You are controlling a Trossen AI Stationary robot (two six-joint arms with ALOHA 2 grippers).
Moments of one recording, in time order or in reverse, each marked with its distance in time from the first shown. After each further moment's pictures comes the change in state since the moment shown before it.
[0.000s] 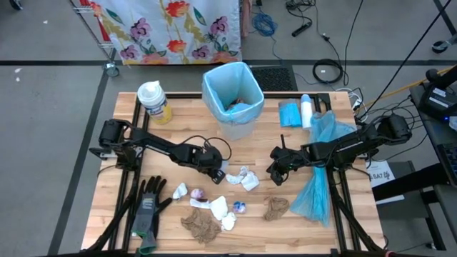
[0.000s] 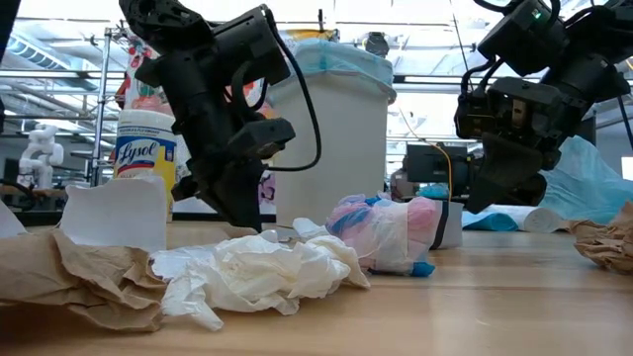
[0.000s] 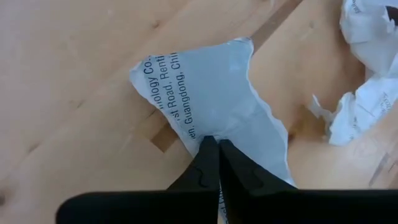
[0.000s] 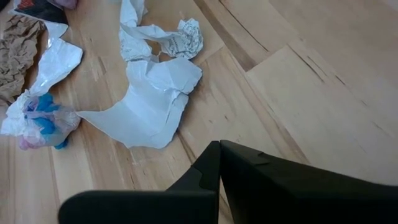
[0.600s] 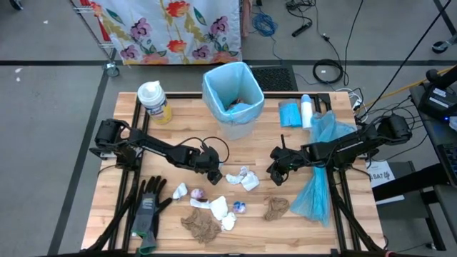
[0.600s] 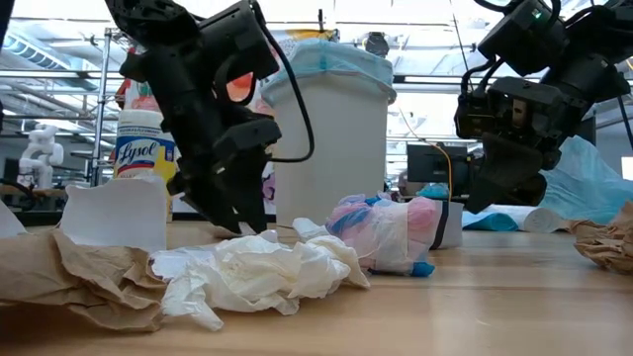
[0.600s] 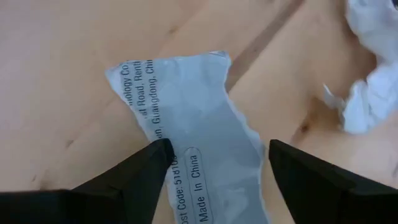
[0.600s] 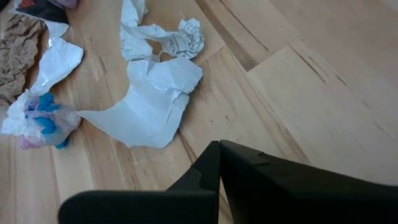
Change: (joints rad) left arm -0.009 -0.011 -0.044 0.011 -0.084 0.031; right arm 0.000 0.000 0.000 0.000 0.000 0.000
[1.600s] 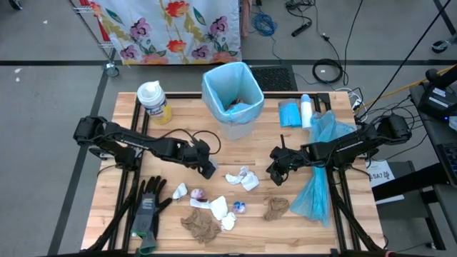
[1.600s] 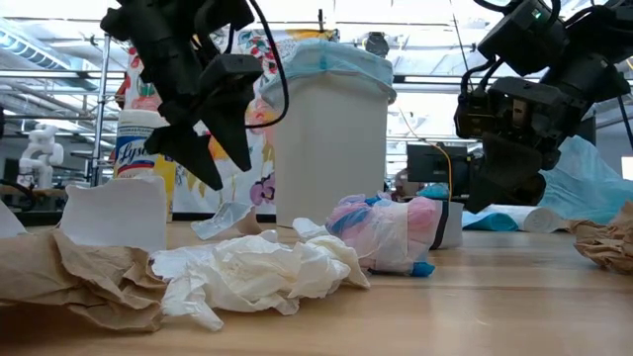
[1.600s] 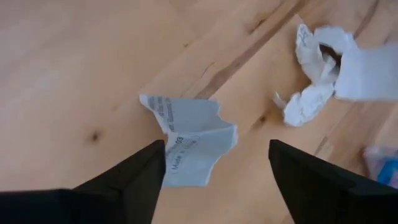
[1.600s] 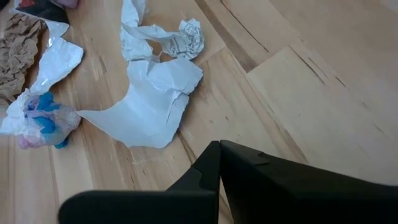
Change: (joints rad) left arm 0.003 -0.318 -0.019 -0.163 0.033 -0.078; right arm 0.000 0.000 0.000 0.001 0.000 -0.008
